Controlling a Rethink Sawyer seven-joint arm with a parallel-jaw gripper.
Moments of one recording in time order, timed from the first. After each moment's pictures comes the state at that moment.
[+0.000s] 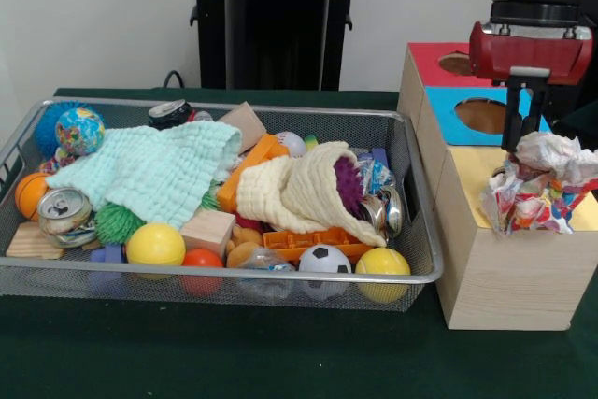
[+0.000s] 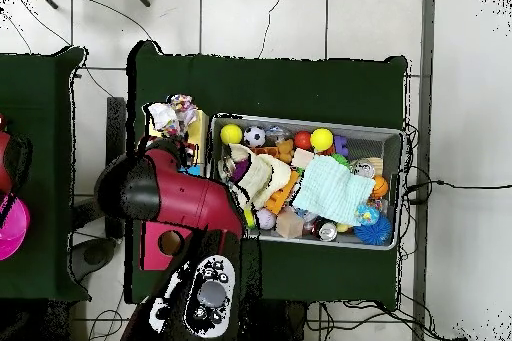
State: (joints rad) arm 0.21 -0.62 -0.20 1.67 0.42 0.18 1.64
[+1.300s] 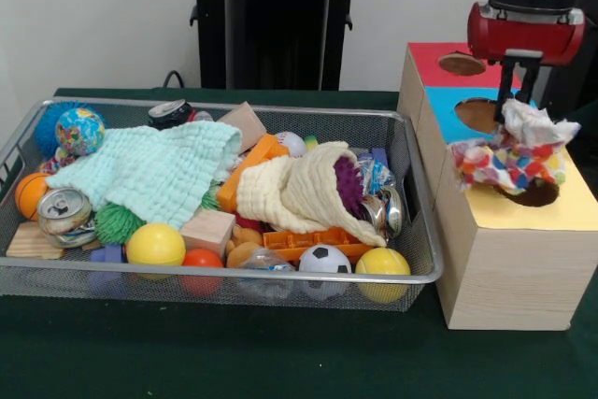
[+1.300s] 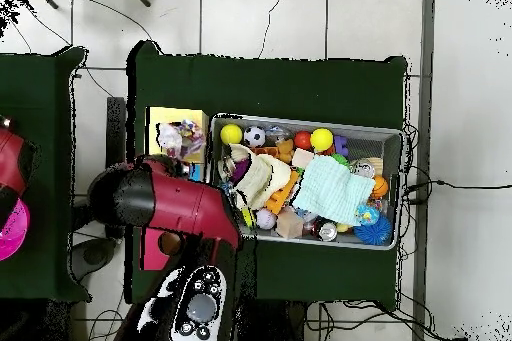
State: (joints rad) arm 0.26 -0.63 -0.25 1.67 0.42 0.41 1.65
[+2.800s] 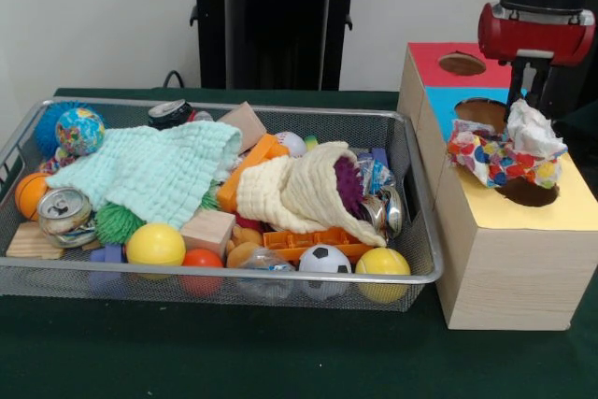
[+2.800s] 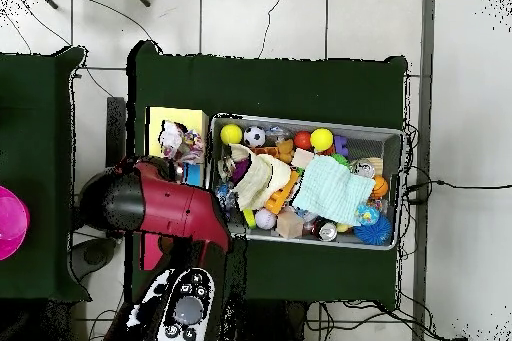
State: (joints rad) arm 0.29 -0.62 -0.26 1.67 0.42 0.35 1.66
